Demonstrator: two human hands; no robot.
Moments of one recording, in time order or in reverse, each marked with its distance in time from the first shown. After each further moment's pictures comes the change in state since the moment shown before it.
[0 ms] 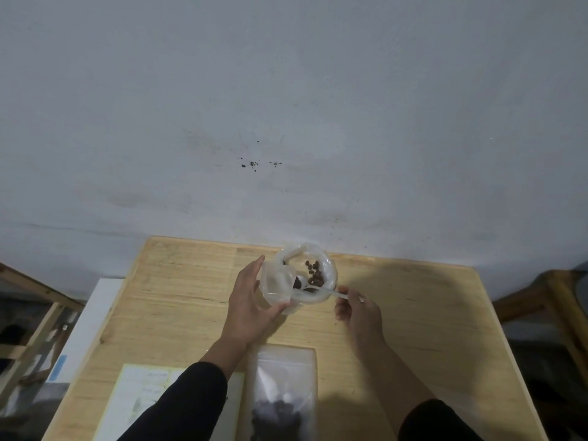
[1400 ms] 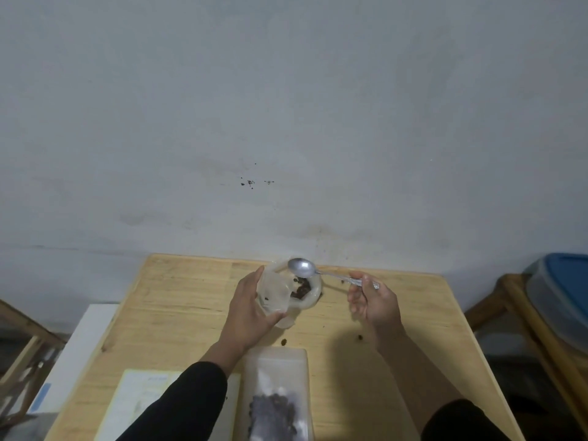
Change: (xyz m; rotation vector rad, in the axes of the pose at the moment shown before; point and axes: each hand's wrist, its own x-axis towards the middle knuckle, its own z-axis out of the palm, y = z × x) left_hand -0.016 0.017 -0.011 -0.018 -0.092 0.034; right_hand -0.047 -0.055 -0.031 -0.001 -0.172 -0.301
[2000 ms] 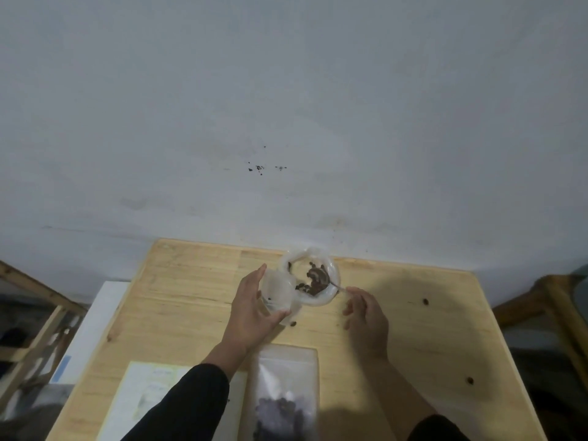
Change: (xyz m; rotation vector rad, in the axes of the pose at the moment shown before) left_hand 0.006 -0.019 0.005 0.024 0.023 -0.119; right_hand 0.012 0.067 0.017 -0.537 0.161 -0.167
